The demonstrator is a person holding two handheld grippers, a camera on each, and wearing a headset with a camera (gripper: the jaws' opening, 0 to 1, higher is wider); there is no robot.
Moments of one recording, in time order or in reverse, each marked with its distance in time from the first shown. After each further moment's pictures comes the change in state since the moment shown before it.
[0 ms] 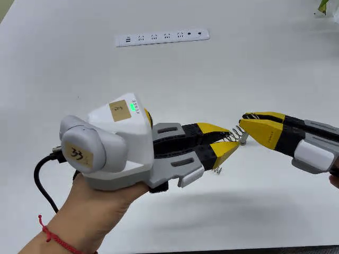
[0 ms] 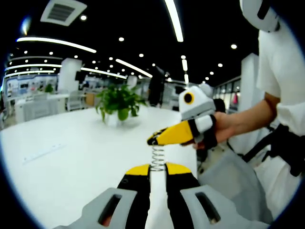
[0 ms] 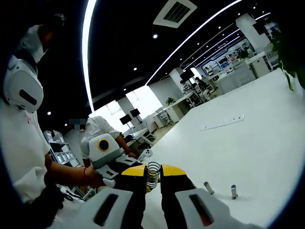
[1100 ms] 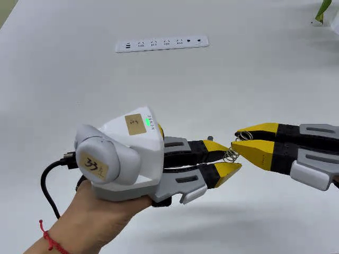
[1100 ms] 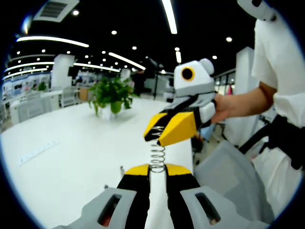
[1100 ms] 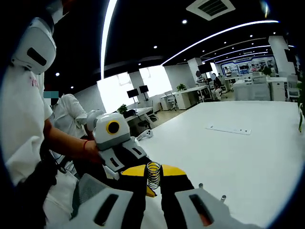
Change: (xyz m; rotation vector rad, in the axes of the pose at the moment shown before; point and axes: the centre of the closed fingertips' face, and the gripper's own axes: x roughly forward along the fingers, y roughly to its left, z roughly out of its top) left arm 0.004 -0.011 -0.015 0.027 0.075 -0.054; right arm 0.003 0.019 -0.012 -0.268 0.197 0.040
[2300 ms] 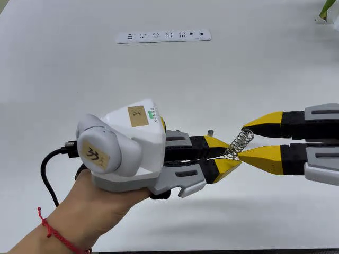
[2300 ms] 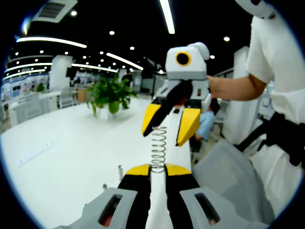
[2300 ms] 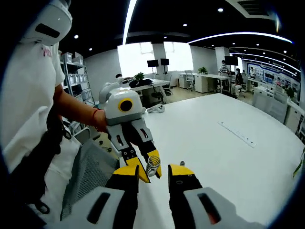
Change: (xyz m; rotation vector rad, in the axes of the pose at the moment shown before) left arm -0.002 0.000 -0.005 0.011 -0.002 -0.017; right arm -0.008 -0.001 -0.010 -0.314 0.347 0.155
